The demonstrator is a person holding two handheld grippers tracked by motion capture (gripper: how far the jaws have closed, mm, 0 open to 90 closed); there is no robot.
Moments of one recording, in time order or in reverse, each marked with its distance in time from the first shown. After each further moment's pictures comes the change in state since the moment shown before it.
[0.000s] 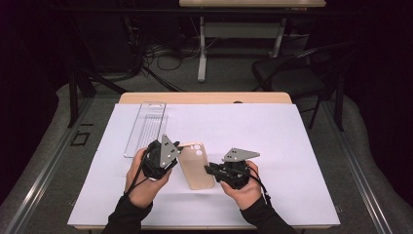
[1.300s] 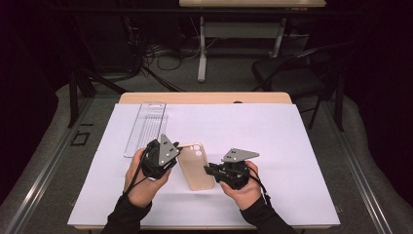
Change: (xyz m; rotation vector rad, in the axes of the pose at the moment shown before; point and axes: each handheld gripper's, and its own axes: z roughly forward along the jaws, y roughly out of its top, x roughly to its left) left arm 0.003 -0.002 0.000 0.017 -0.020 -0.030; right arm 0.001 0.000 0.001 0.007 0.004 -0.004
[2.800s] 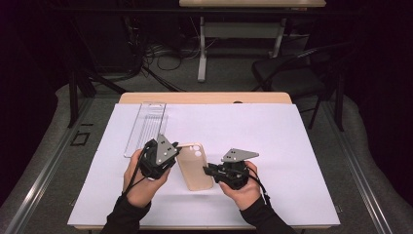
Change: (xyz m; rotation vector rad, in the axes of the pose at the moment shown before) left arm 0.001 -0.001 -0.003 -0.013 -0.007 -0.041; right arm 0.000 -0.001 0.002 -0.008 0.017 0.015
